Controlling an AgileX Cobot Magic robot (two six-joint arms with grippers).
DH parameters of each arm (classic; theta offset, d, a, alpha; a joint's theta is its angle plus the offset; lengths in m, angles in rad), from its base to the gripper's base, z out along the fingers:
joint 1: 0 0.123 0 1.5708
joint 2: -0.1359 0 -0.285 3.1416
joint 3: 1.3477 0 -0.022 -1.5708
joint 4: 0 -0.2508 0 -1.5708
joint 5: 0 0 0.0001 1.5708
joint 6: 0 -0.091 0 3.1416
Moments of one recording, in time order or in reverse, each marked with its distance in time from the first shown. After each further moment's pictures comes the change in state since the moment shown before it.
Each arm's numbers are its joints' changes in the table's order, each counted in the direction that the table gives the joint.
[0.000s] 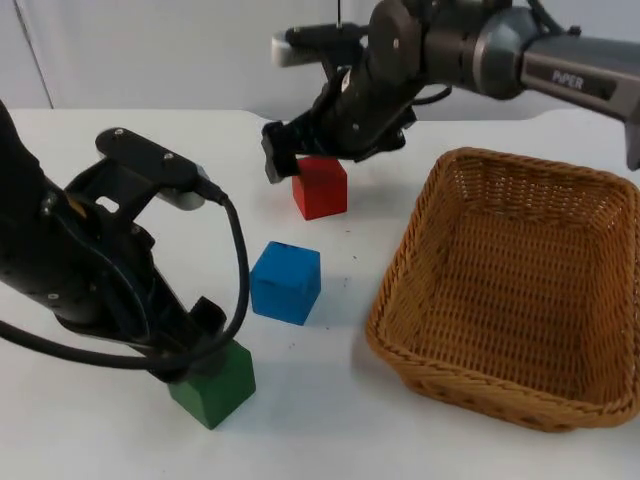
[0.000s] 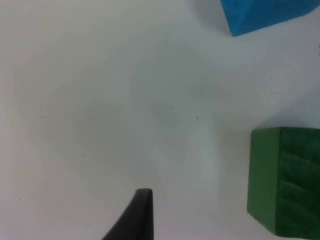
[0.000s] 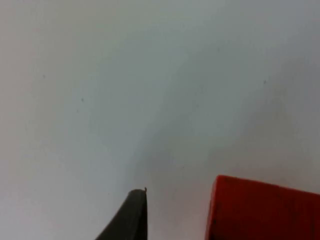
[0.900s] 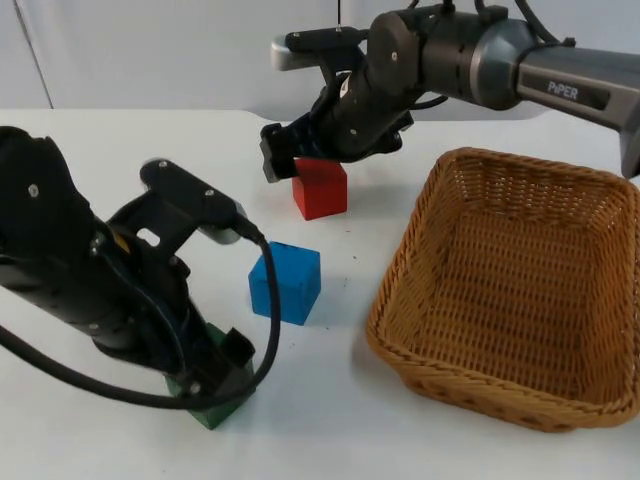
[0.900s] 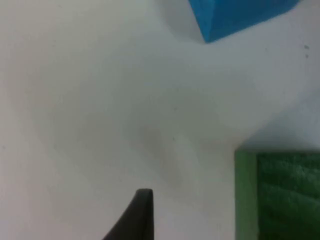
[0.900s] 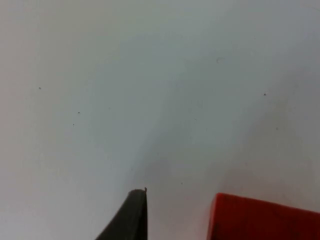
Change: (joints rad) right arm 0.000 -0.013 0.000 0.004 0.050 0.000; left arm -0.068 -0.092 -0.002 0.000 0.105 -0.012
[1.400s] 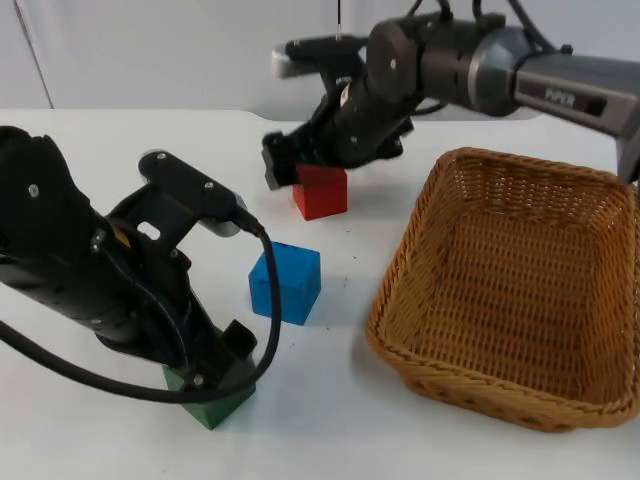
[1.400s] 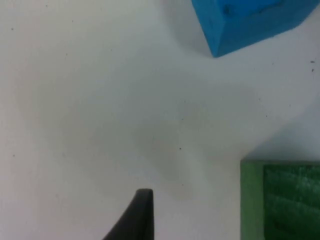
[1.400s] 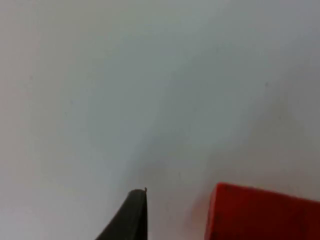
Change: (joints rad) right arm 0.000 -0.019 0.000 0.007 -0.003 0.000; left arm 0.000 0.000 0.000 0.000 0.022 0.002
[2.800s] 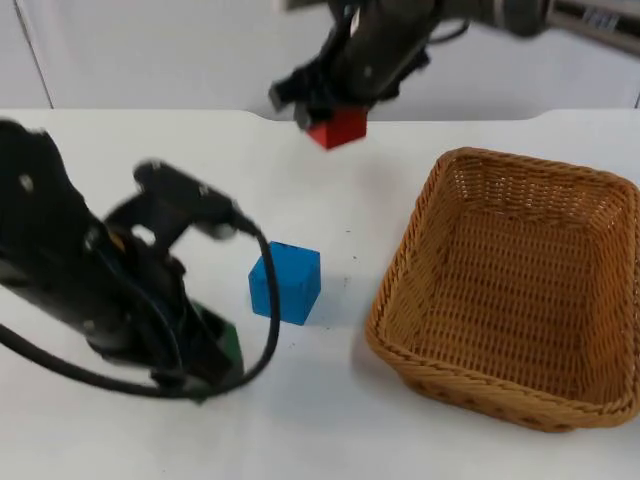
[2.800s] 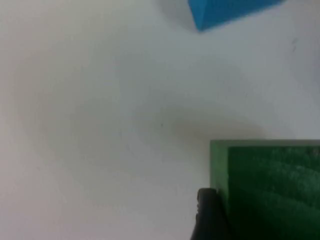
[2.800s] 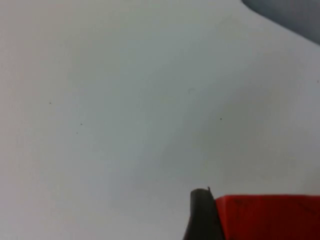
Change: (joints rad) right arm 0.000 0.166 0.000 0.071 -0.147 0.017; left arm 0.000 0.054 0.000 -0.001 -0.098 0.052
